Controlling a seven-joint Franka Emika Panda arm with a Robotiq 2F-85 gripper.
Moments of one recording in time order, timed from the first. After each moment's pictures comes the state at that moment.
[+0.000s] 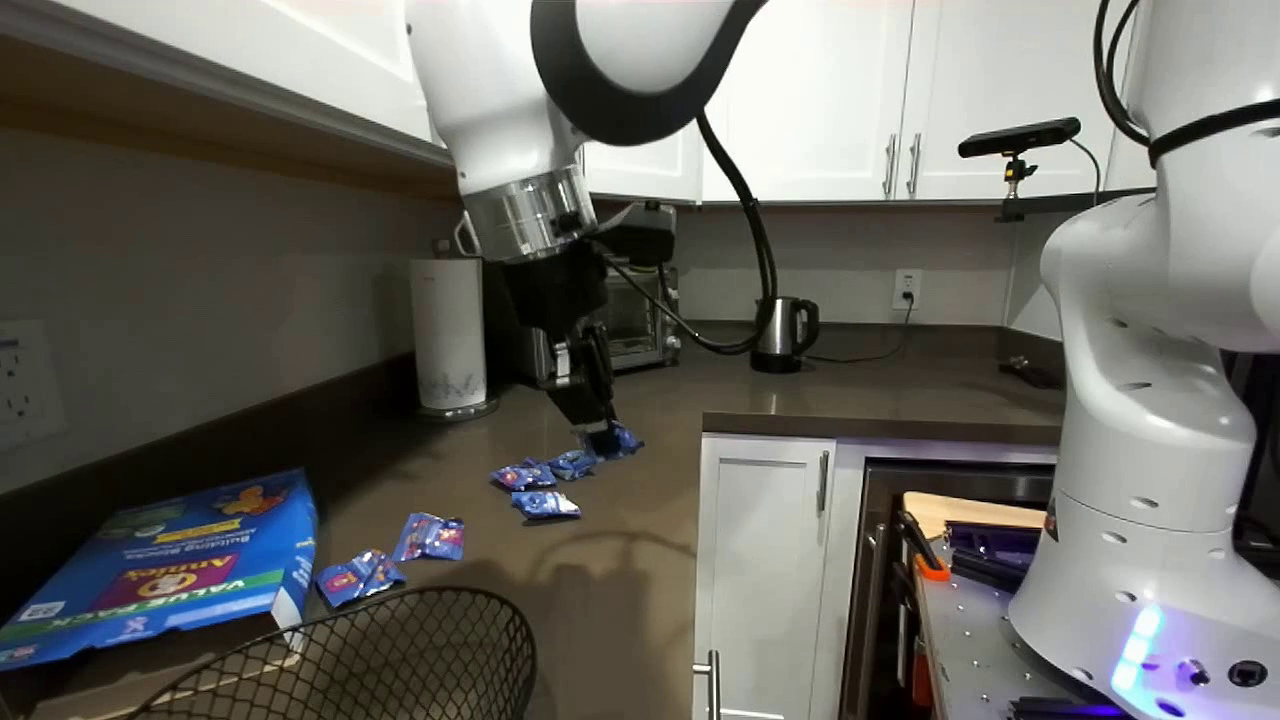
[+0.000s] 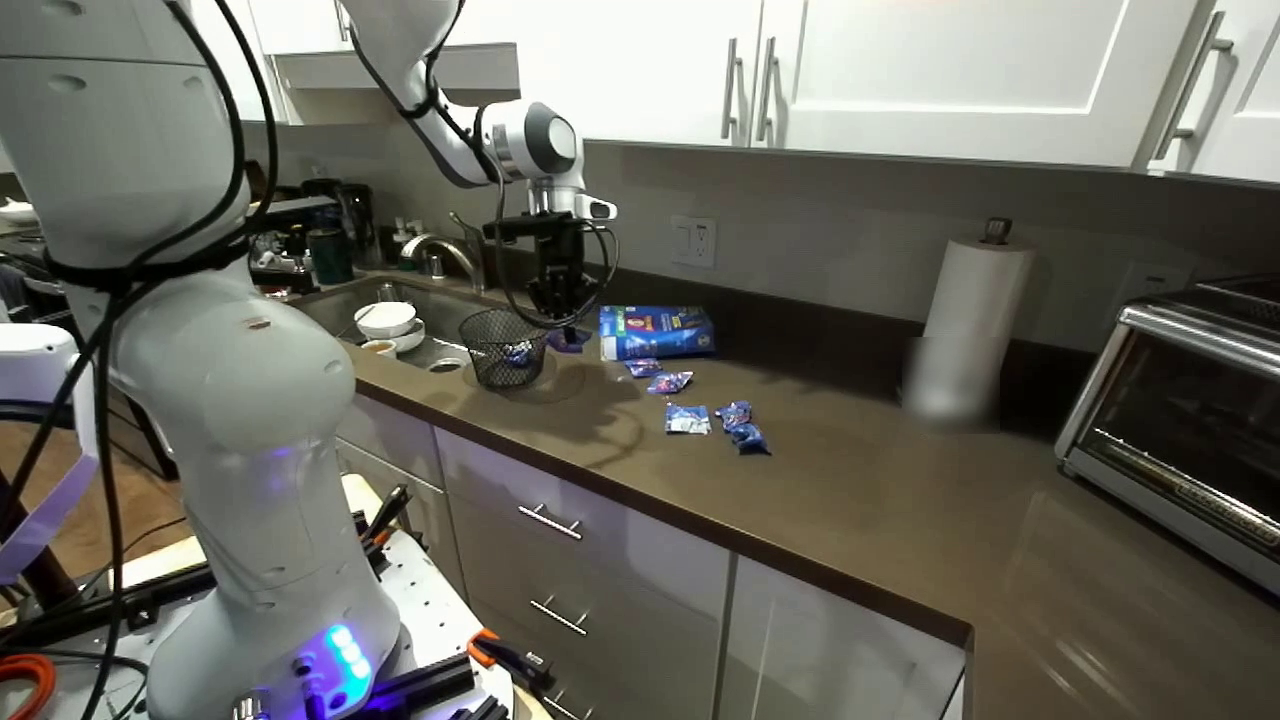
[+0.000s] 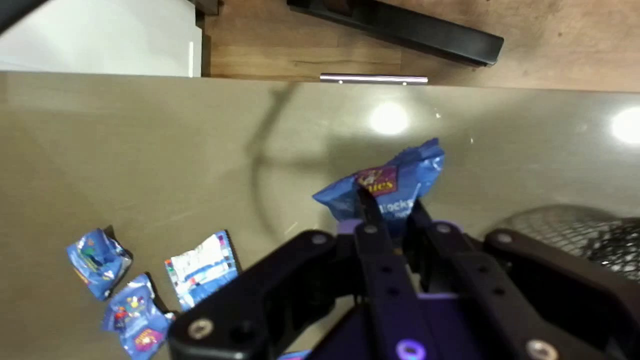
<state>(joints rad) 0.22 -0.01 0.17 -2.28 -0.19 2.00 0.20</state>
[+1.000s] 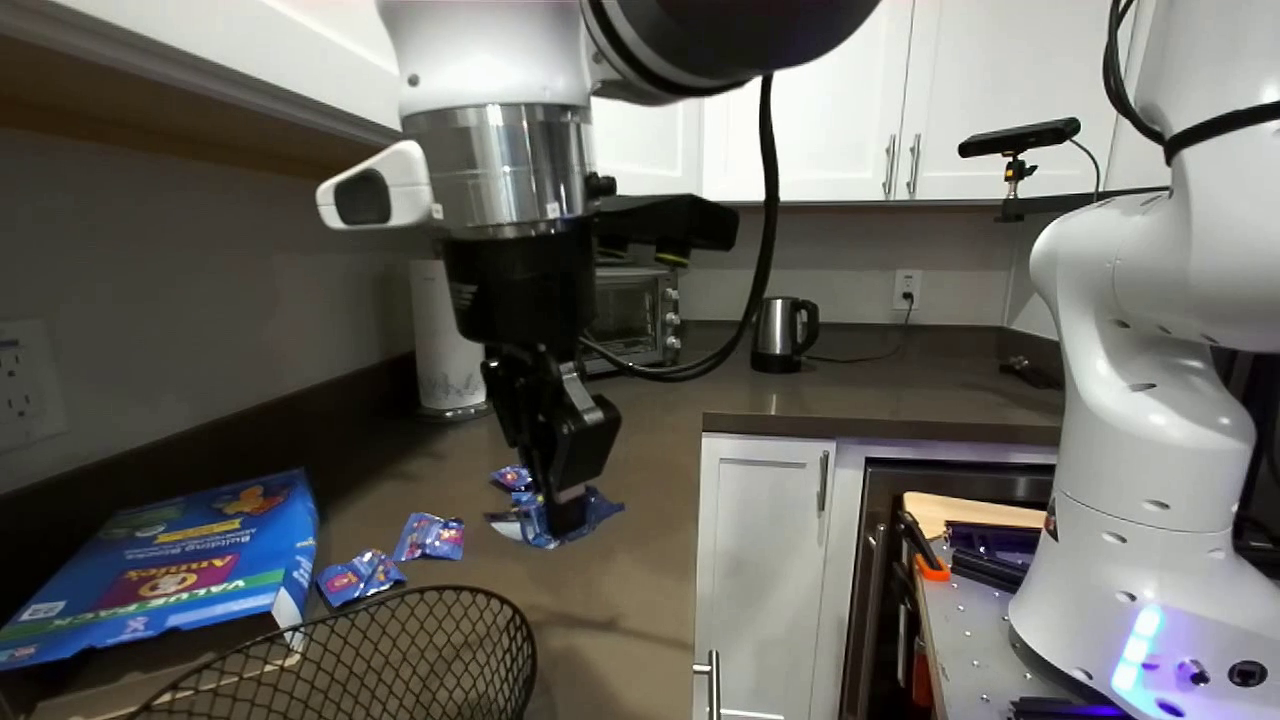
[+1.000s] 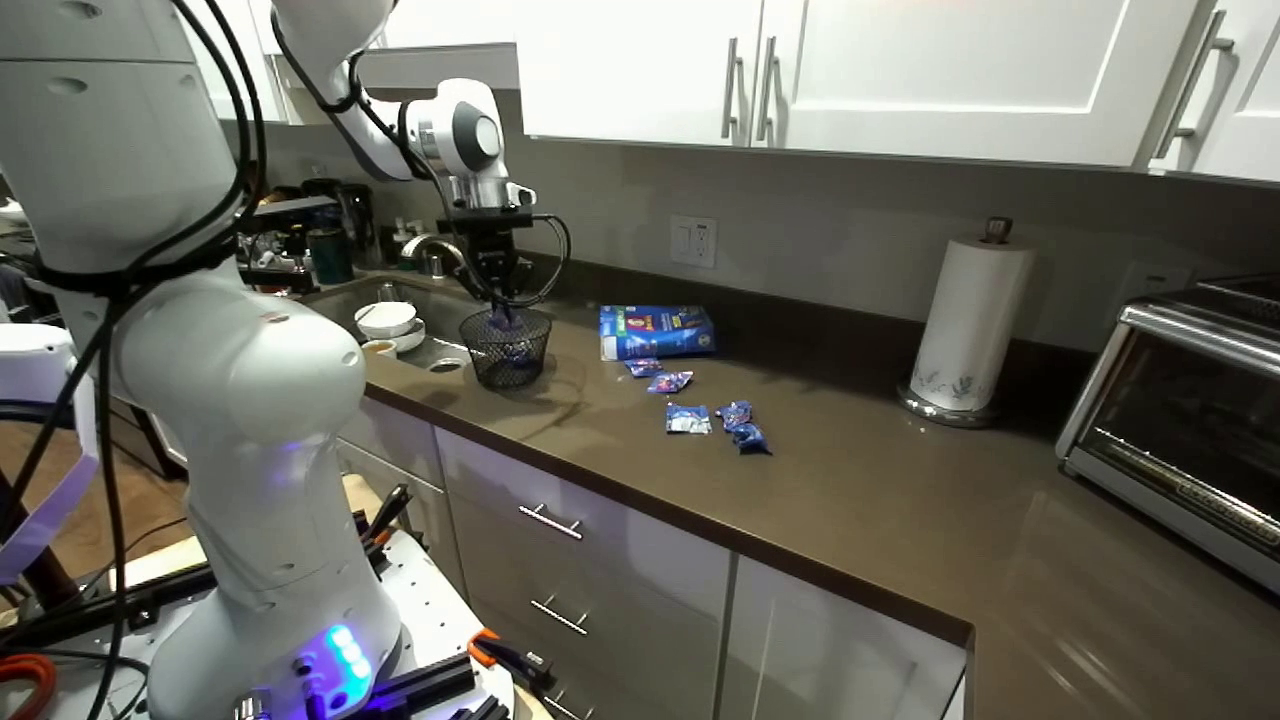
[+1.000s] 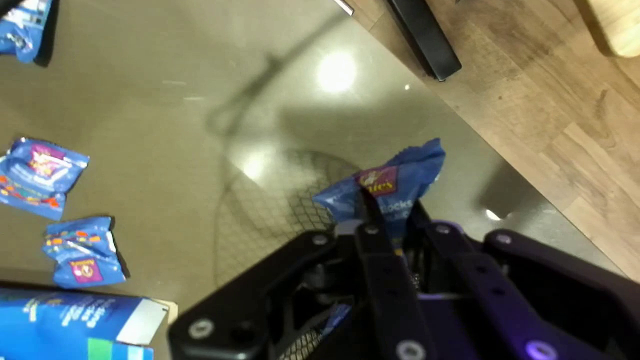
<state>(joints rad) 0.34 -0.05 0.31 -2.32 -0.11 2.17 -0.27</state>
